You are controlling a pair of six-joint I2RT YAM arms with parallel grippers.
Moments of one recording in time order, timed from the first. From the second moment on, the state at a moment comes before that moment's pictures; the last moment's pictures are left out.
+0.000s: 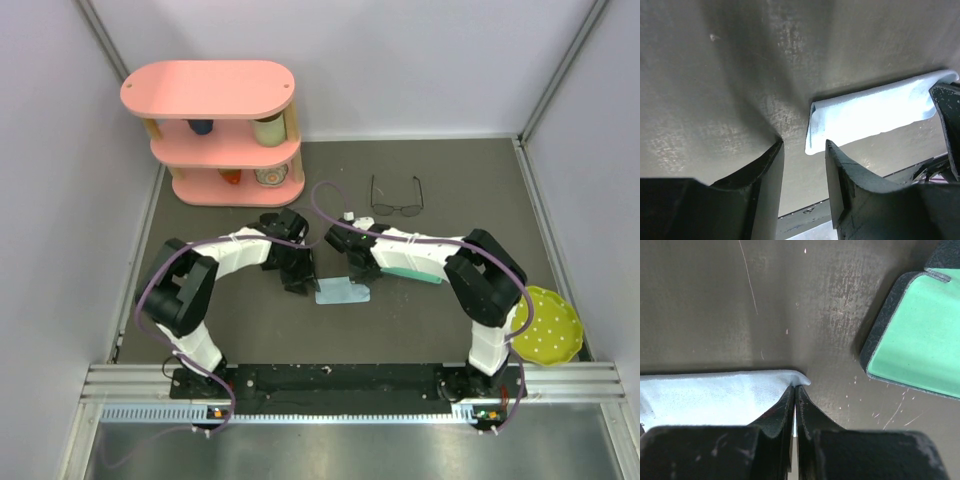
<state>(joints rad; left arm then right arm) -0.53 1.70 0.97 -0.52 0.30 -0.72 0.87 1.86 1.22 -0.68 0.31 0.74</state>
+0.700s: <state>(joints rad) -0.60 1.77 1.04 -0.53 0.24 -0.81 0.87 1.84 1.18 -0.64 0.31 0.72</state>
